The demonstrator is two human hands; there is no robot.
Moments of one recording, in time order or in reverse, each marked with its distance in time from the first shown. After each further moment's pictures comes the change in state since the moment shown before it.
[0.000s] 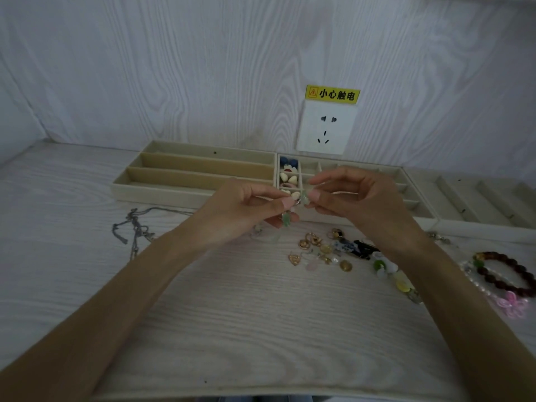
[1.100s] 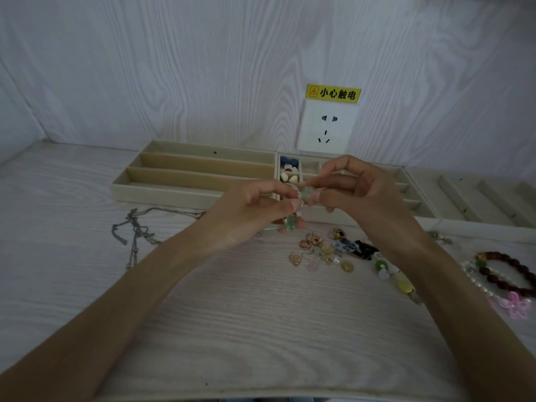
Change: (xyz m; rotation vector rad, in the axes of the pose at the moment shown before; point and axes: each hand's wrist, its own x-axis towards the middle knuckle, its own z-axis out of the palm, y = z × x) left_hand 0.001 -0.003 0.004 0.002 -0.055 0.052; right_hand 0.001 -0.007 0.004 0.067 -0.005 -0.015
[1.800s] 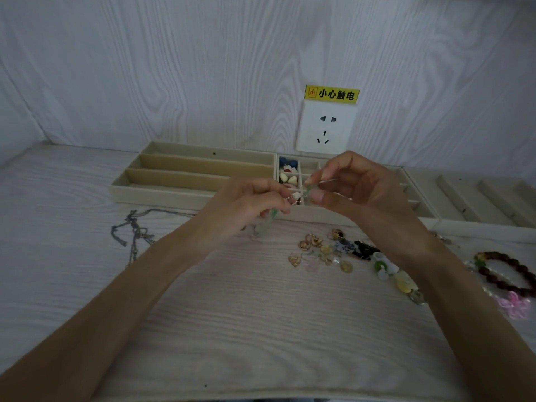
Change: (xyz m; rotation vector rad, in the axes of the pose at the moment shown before) left_hand 0.002 0.009 -0.002 0.044 0.124 -0.039; right_hand -0.002 0.005 -0.005 0.007 -0.073 -0.130
